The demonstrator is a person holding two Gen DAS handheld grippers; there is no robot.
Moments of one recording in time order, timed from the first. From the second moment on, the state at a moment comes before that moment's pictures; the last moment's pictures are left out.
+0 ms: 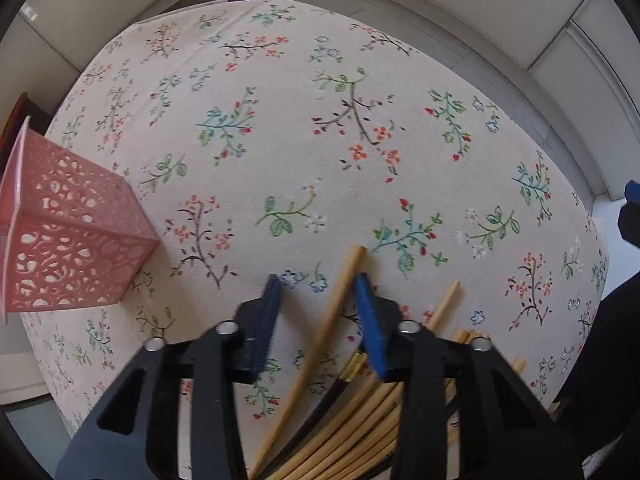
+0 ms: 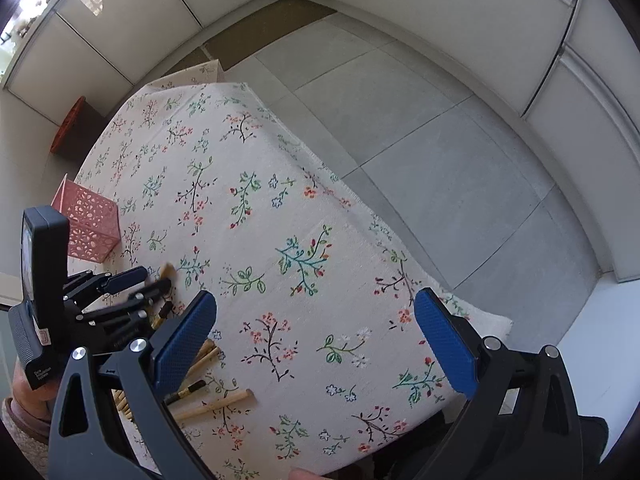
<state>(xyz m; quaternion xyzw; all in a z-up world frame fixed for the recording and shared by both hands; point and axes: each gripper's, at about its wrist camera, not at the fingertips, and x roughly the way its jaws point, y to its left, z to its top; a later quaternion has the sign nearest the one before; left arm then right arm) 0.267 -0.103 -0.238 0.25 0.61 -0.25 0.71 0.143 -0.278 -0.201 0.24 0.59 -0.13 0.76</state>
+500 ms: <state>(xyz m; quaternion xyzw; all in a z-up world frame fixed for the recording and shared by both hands) 0.226 0.024 -0.134 0.07 0.50 -0.16 0.85 0.109 -0.237 -0.245 0.40 0.67 -0.11 0.61</state>
